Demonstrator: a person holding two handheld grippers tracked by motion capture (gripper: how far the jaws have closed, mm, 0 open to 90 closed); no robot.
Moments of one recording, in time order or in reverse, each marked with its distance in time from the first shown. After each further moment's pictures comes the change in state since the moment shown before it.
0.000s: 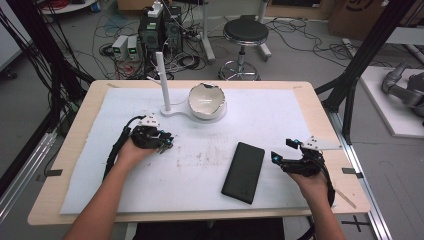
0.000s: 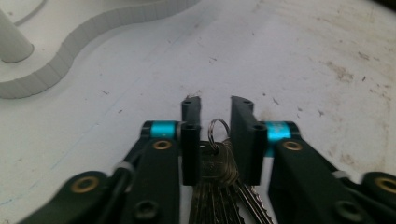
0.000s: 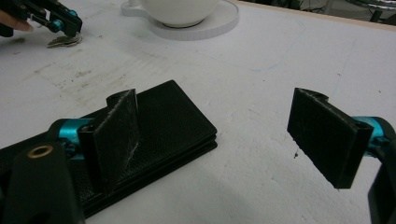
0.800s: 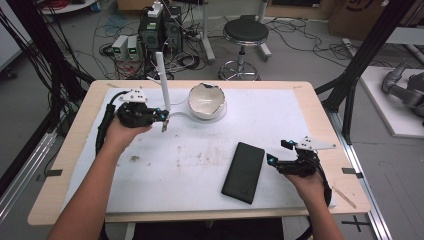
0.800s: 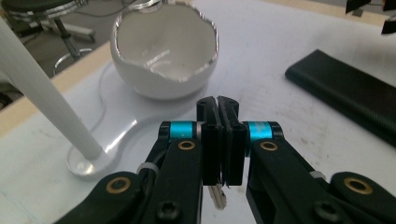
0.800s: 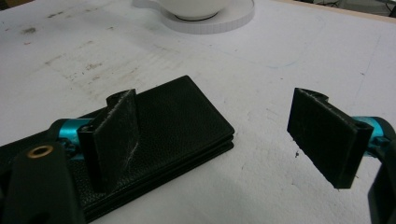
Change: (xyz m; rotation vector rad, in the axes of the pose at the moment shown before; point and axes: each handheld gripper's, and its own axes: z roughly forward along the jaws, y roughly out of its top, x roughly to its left) left arm 0.001 0.077 -0.072 -0.182 0.014 0.029; right arm 0.008 0.002 0.008 0.028 0.032 -0.022
